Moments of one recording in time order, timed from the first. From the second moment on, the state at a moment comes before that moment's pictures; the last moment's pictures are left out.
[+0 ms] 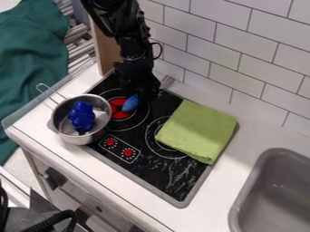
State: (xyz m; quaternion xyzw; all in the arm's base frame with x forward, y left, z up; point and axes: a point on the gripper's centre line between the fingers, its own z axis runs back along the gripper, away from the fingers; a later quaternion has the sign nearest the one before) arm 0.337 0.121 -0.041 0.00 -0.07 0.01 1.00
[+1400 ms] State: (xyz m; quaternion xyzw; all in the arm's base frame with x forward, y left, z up) arm 0.289 -0.049 0.014 0.03 -0.09 0.13 0.99
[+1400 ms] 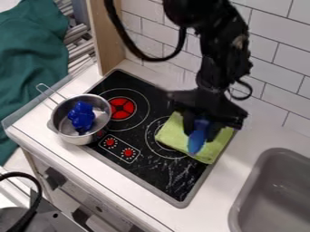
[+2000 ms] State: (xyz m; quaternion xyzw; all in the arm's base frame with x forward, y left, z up) arm 0.301 -0.038 -0.010 0.01 -0.09 0.11 0.99
